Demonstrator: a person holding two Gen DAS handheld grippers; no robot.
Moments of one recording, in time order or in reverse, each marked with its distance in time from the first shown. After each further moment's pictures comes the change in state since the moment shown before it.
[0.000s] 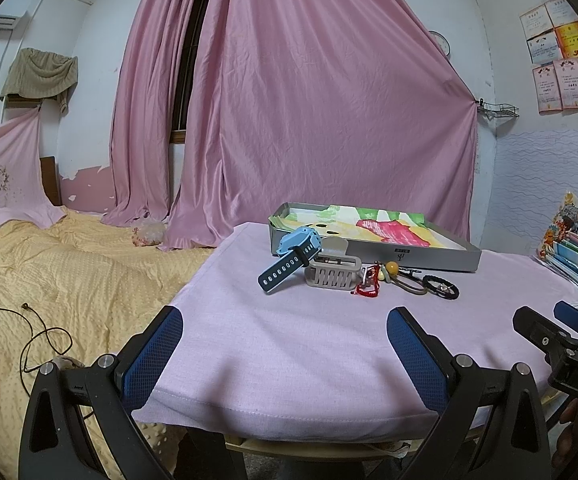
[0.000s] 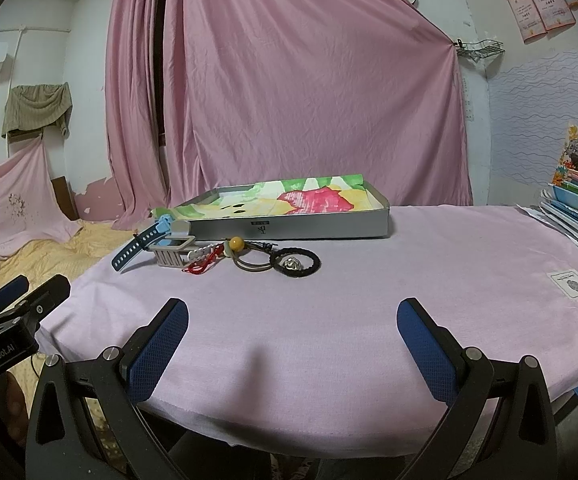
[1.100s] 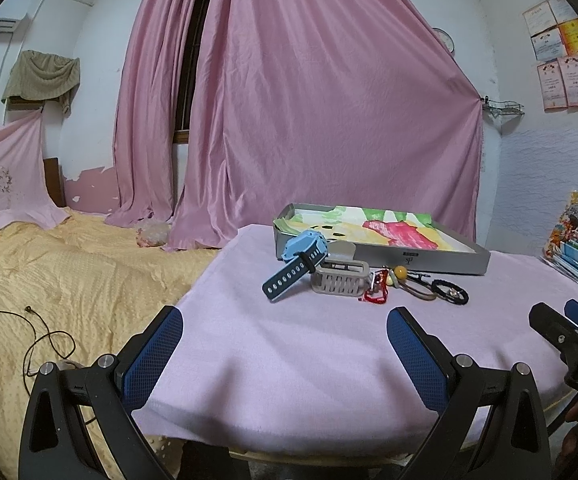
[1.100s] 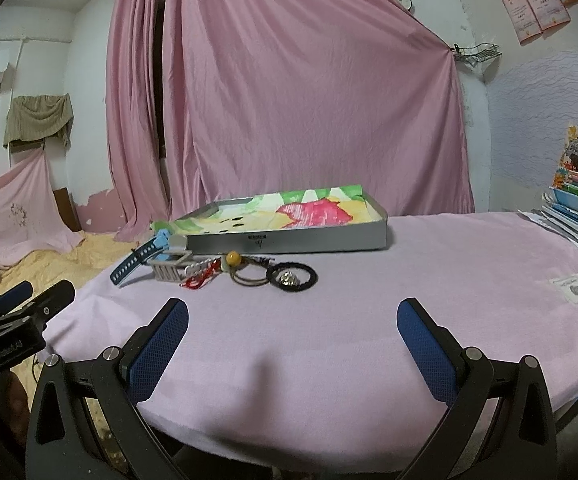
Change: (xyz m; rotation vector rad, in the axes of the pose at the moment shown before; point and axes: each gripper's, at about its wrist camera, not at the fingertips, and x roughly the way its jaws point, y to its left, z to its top) left arm 0.012 -0.001 0.000 0.001 0.001 0.014; right arm -0.002 -0.006 0.004 0.014 -0.043 0.010
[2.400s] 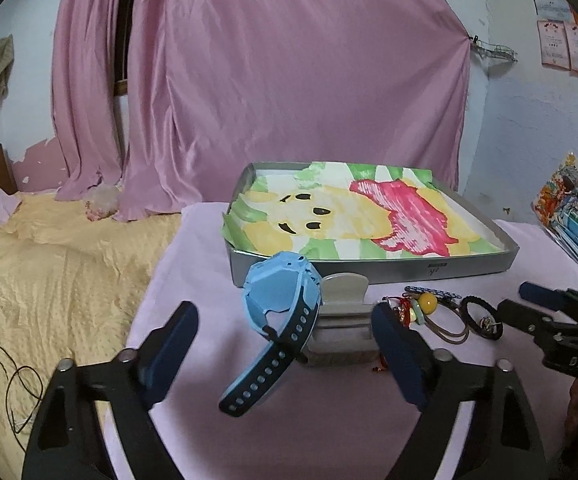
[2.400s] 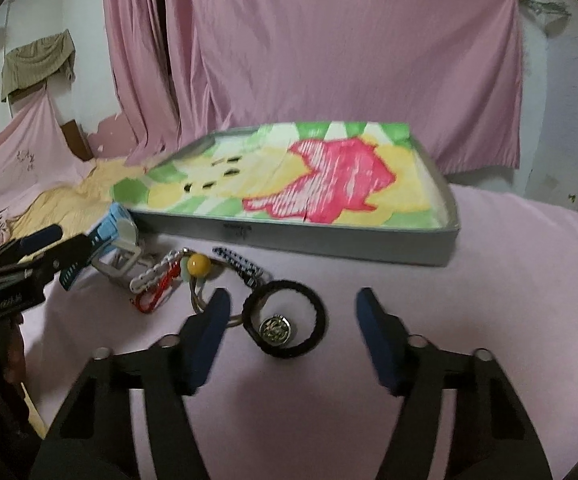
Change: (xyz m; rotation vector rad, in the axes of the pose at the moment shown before) left arm 0.139 -0.011 0.070 0.090 0.300 -0.132; right arm 0.154 -0.005 0.055 -0.058 0.394 0.100
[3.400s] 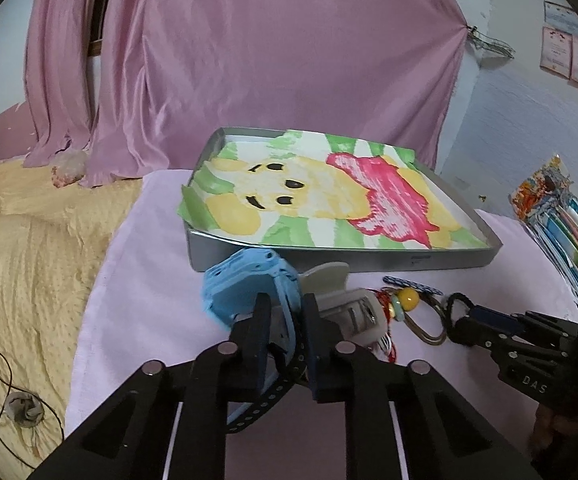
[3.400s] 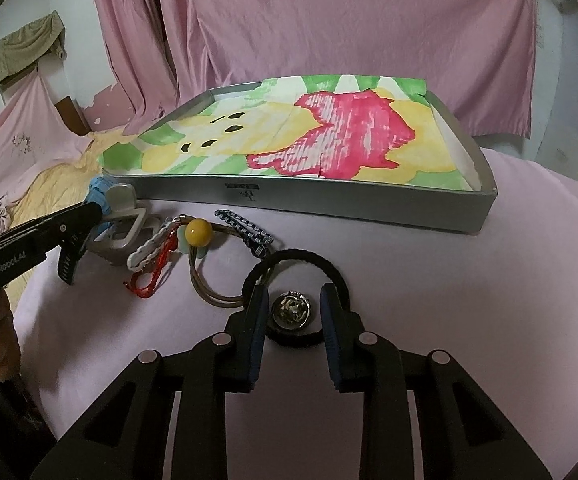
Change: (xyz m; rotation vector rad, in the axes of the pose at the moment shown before) left arm 0.025 -0.005 0.007 -0.034 0.130 -0.125; right arm 0.022 0.009 0.000 0.025 0.152 0.019
